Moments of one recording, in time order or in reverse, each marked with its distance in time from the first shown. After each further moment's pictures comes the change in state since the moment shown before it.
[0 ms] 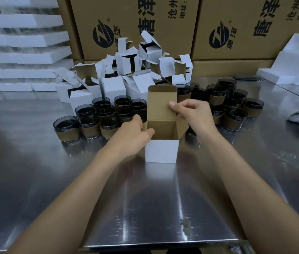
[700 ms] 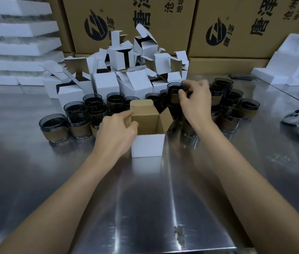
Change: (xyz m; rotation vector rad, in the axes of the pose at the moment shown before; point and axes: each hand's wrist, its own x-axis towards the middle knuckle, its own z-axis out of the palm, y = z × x) left_hand 0.004 -0.009 0.003 -0.101 0.340 0.019; right_hand 0.043 0.006 -0.002 -0.576 0.260 -0.228
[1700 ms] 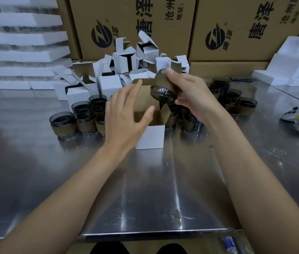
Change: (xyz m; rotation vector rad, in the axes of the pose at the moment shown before) left_hand -0.008 0.011 0.010 0.149 0.399 0.588; right_hand -0.009 -0.036 -0.040 0.699 -0.512 0.156
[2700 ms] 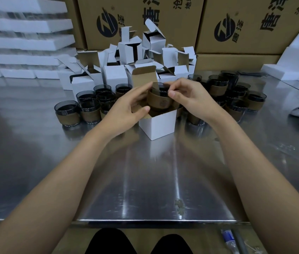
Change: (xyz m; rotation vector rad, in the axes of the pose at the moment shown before) left_hand 0.006 -0.034 -0.007 -0.648 -0.535 -0.176; right_hand -0.004 0.036 -0.003 -0.351 -0.183 -0.244
